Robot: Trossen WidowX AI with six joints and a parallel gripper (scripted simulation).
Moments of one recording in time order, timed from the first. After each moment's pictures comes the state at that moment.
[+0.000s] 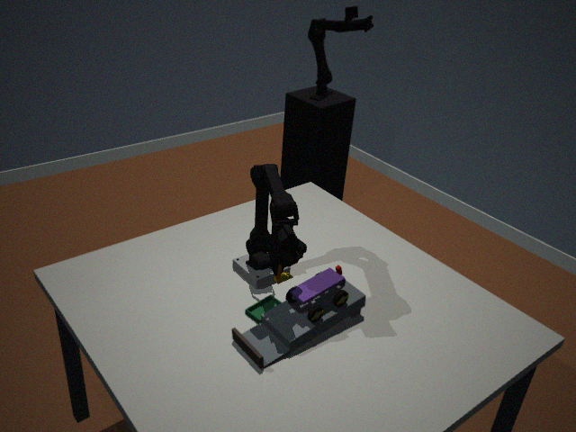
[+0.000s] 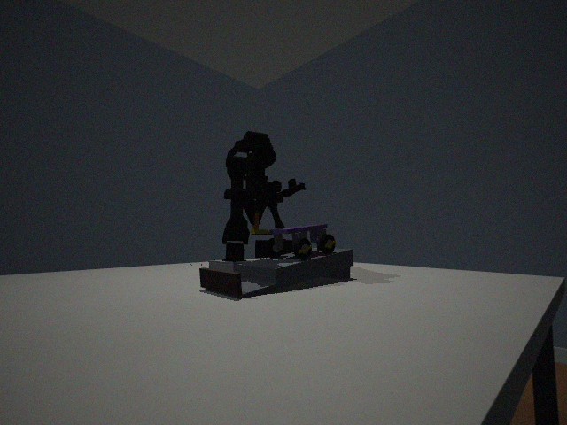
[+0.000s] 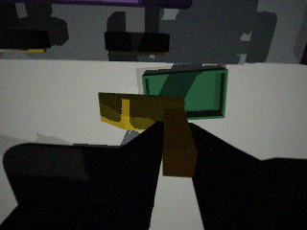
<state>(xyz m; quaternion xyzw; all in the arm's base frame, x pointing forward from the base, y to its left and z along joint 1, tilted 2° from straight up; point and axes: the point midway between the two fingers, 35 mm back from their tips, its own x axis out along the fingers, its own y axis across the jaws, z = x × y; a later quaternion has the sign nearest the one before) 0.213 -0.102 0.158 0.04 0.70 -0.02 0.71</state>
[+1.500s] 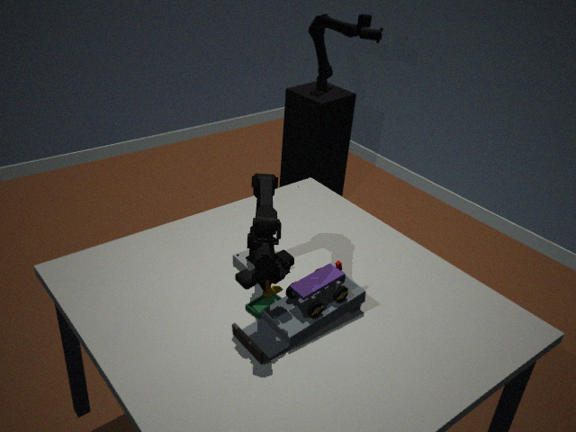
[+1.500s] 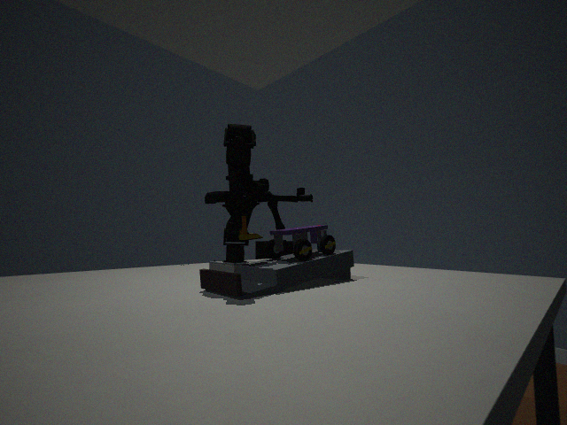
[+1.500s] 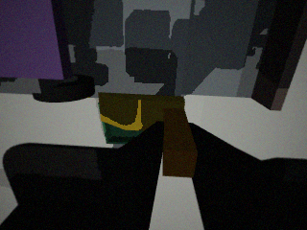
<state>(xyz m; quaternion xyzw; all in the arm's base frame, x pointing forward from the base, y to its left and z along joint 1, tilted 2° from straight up) 0.252 -0.188 0.145 0.07 0.70 0.02 0.71</state>
